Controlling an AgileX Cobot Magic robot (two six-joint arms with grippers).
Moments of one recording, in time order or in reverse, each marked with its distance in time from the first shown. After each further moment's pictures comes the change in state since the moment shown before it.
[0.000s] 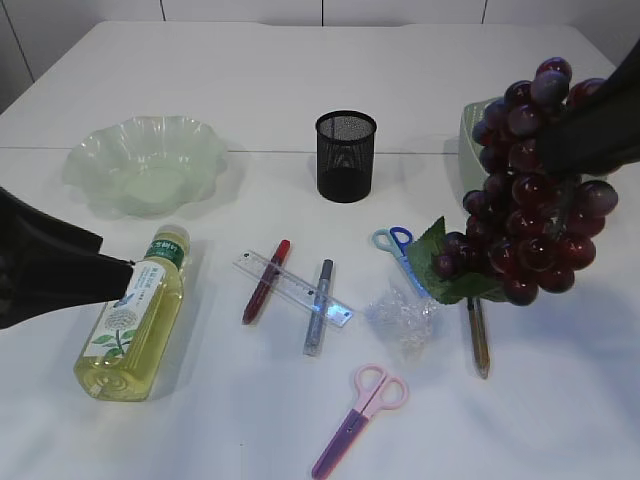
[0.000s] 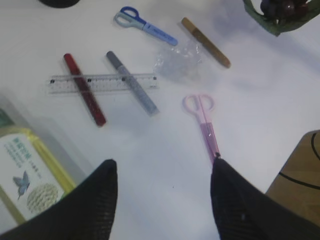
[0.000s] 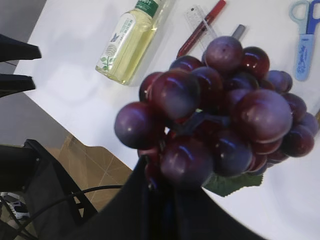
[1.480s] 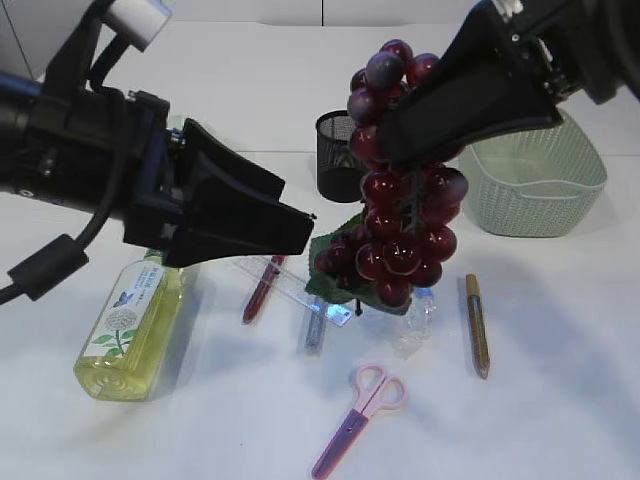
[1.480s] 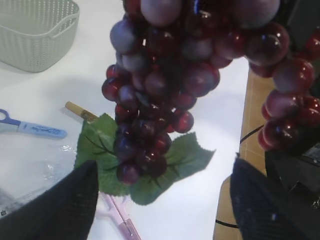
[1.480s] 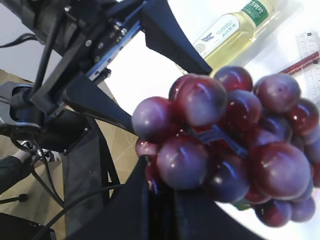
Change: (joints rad) left arm -0.211 0.348 -0.261 -0.371 0.143 0.370; right arm 0.255 0.158 -0.143 0.106 -0.015 -0.140
